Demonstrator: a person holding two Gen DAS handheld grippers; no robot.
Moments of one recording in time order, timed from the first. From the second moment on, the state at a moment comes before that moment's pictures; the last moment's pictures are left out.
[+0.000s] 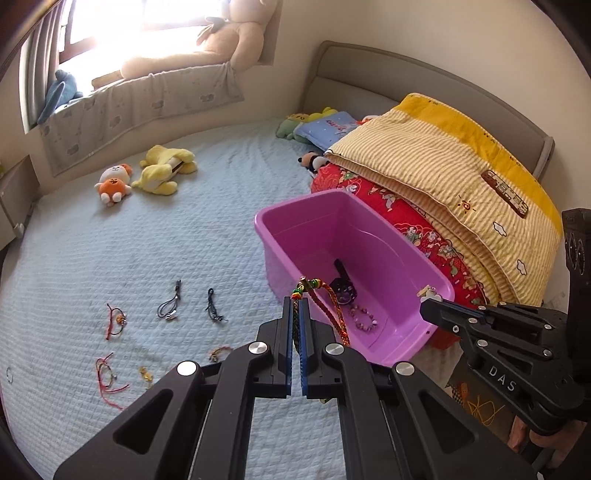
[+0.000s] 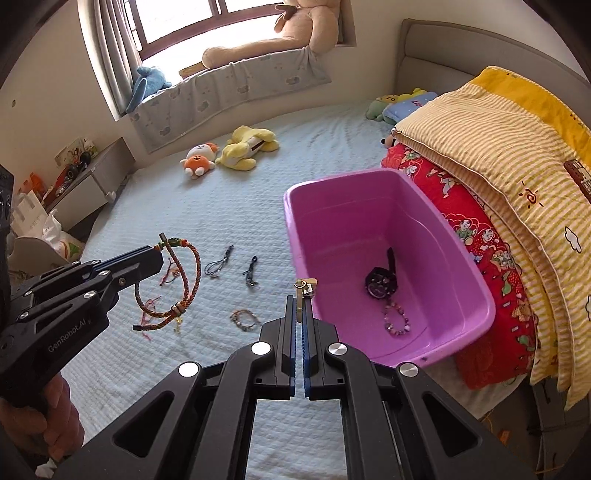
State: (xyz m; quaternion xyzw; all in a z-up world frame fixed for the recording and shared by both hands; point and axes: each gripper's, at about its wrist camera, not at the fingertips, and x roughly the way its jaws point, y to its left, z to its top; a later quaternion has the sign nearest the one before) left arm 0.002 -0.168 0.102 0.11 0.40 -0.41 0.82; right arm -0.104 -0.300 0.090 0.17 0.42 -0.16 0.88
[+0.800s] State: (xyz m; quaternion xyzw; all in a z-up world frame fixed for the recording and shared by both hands) left arm 0.024 -0.352 0.014 0.16 0.53 -0.32 0.77; right arm -0.065 -0.472 -0.009 0.24 0.54 -0.05 0.81
